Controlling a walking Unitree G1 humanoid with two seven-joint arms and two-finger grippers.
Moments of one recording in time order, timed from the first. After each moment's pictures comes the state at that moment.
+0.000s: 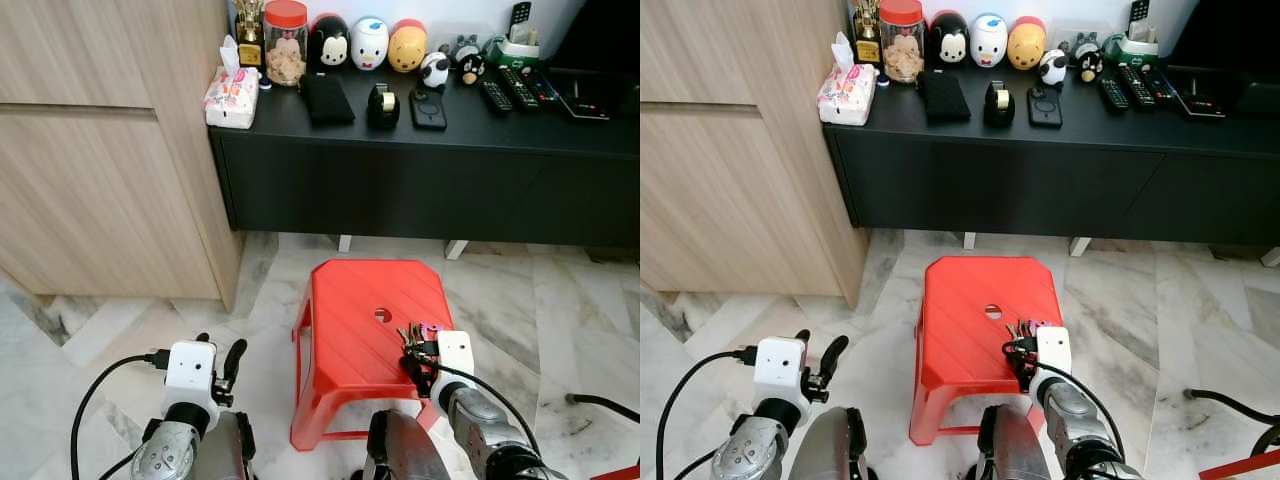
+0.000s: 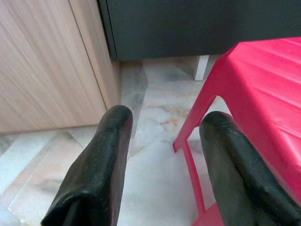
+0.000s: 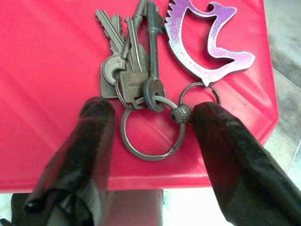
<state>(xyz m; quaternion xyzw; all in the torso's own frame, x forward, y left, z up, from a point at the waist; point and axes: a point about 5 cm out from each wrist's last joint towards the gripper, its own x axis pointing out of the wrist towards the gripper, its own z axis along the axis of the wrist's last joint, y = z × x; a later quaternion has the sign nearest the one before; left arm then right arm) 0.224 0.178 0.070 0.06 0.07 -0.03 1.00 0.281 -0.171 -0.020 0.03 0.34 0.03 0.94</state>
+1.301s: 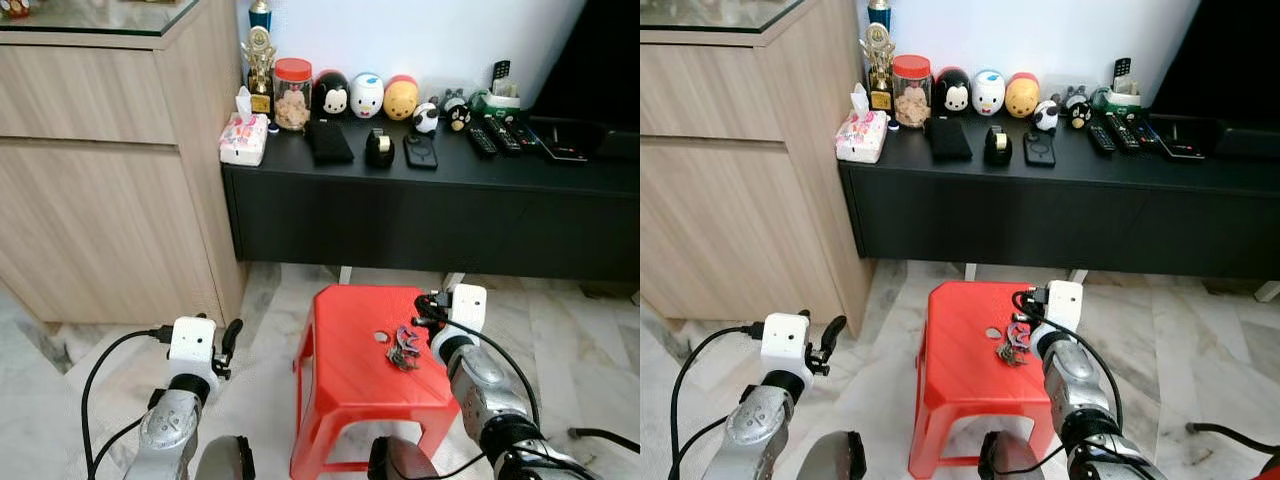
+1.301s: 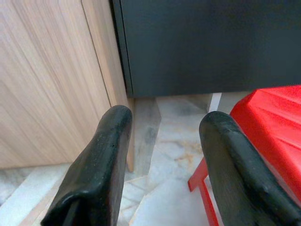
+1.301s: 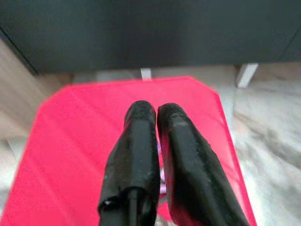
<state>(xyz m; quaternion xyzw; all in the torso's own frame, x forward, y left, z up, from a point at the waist) 0.262 0.188 0.065 0.07 0.05 -0.02 1.00 0.320 -0.169 0.025 0.08 0.21 0.03 0.97</state>
